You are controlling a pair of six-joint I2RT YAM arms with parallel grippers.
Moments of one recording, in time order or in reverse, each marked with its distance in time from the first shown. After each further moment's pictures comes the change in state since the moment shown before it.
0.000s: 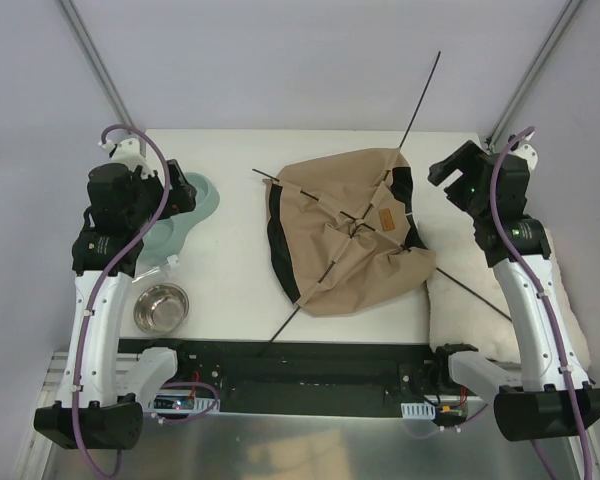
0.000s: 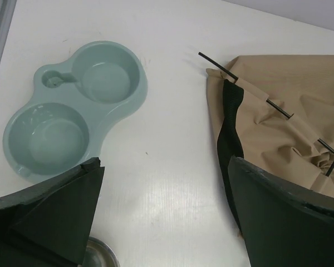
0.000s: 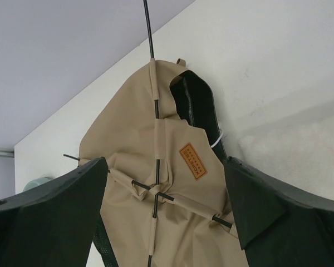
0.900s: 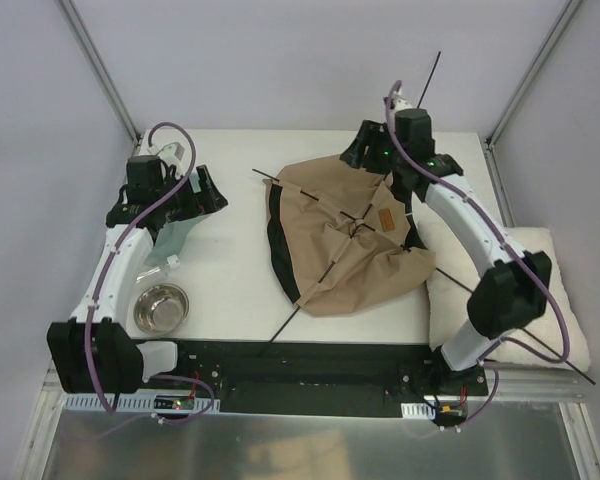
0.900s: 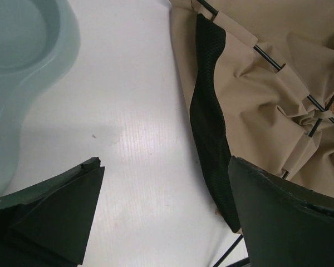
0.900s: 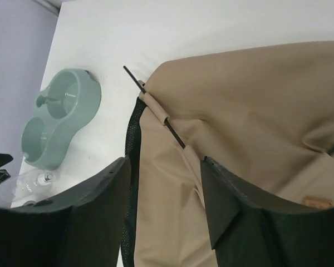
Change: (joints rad) left arm -0.002 0.253 -0.111 0.127 0.256 -0.066; right arm 0.241 0.531 0.278 0.185 -0.368 -0.181
